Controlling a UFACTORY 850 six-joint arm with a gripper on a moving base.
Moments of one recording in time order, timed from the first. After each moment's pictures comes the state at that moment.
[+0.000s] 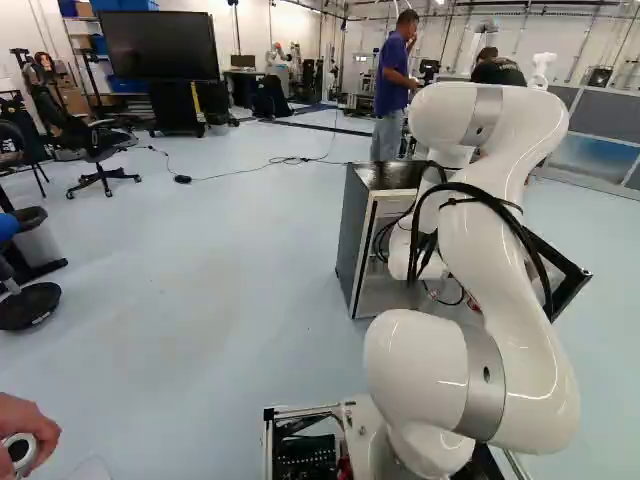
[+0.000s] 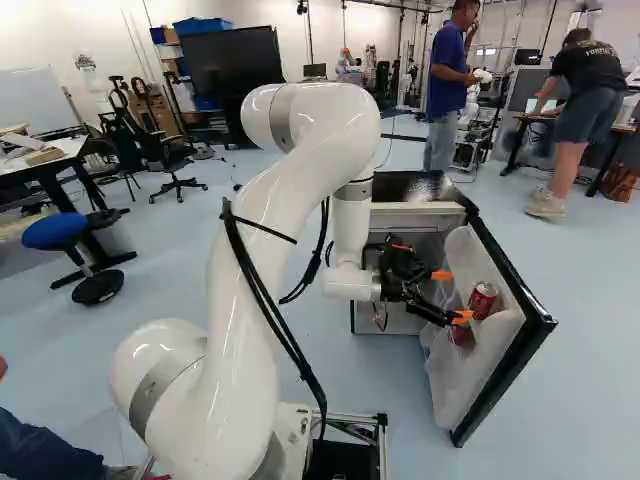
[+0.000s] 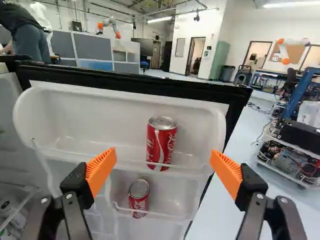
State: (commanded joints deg) arm -25.0 -48.0 -42.8 62.9 85.5 0.0
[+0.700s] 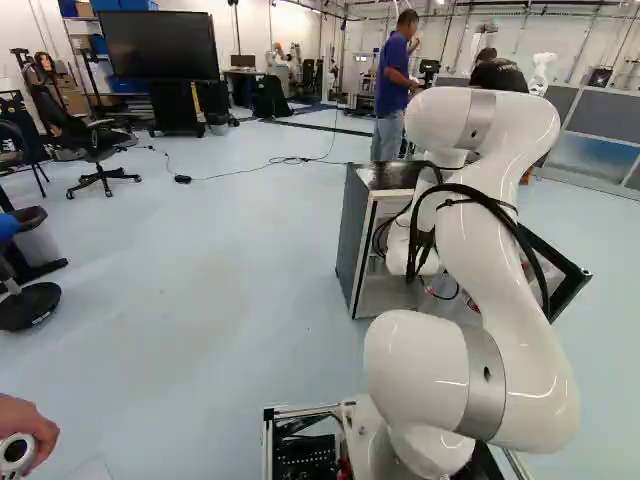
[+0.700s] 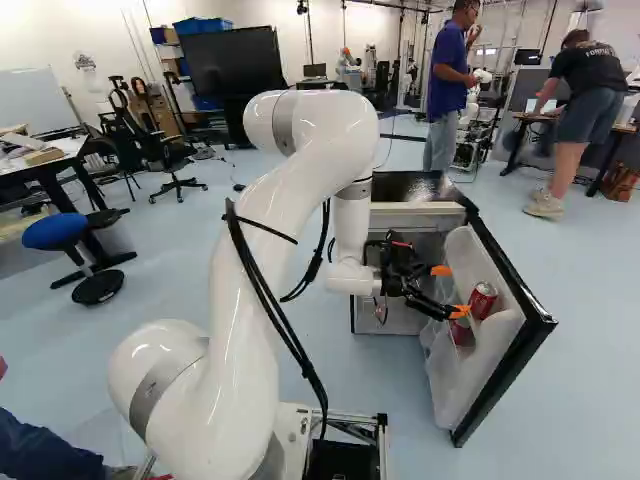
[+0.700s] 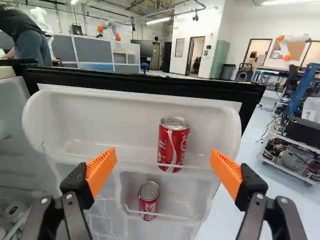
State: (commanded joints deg) arm -24.5 -49.7 -46.5 63.2 85.2 0.0
